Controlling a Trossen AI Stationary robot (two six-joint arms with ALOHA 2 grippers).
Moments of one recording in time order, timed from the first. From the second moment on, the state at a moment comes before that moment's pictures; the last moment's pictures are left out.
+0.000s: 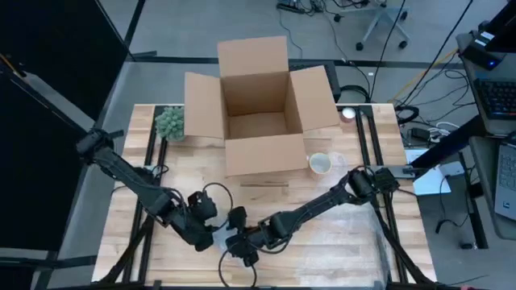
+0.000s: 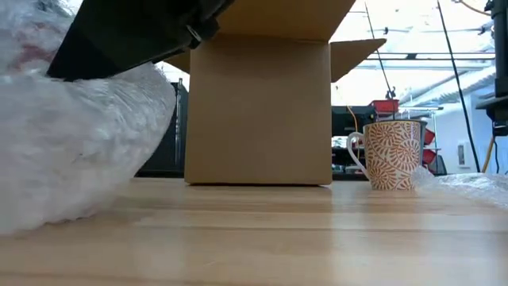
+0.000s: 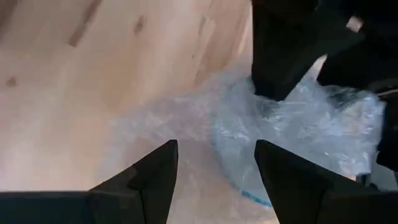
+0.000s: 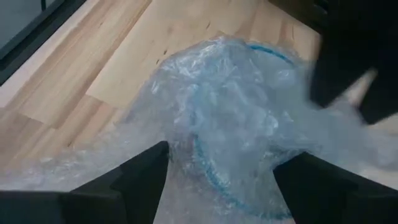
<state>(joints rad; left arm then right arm) -0.66 1.41 0.93 -0.59 -0.31 -0.94 0.43 2.31 1.90 -0.38 0.32 -0.15</state>
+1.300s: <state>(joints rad) -0.64 1.50 0.97 -0.63 -0.30 -0.89 0.42 2.33 1.90 -0.30 0.31 -0.14</state>
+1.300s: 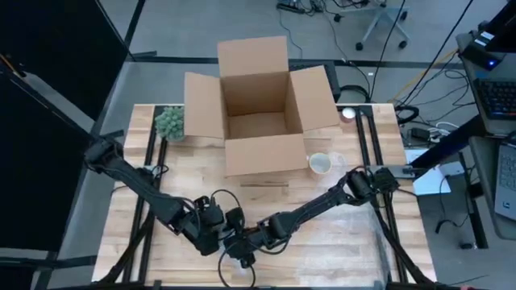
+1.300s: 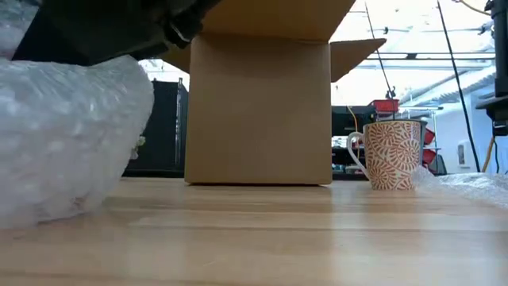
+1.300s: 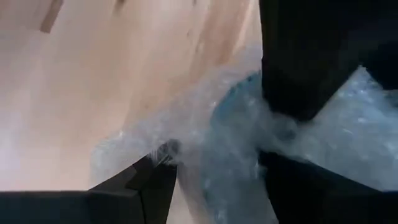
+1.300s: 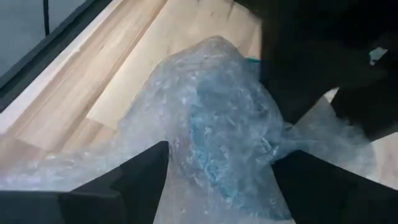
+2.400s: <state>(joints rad) -0.75 1.41 0.97 -0.34 -0.22 -0.88 0.42 2.33 1.90 -0.31 0.31 -0.14</state>
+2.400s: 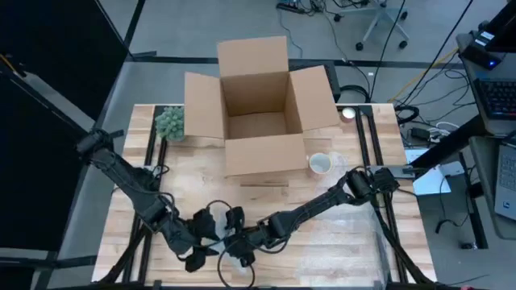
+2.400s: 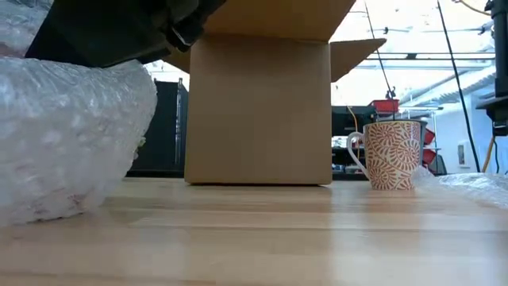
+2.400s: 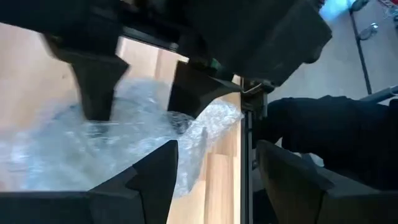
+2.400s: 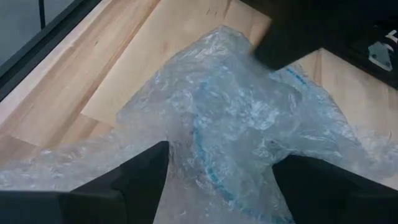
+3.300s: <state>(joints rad) -0.73 1.65 0.97 -0.33 -0.20 -0.84 0.46 2.32 1.90 -0.35 0.36 -0.27</state>
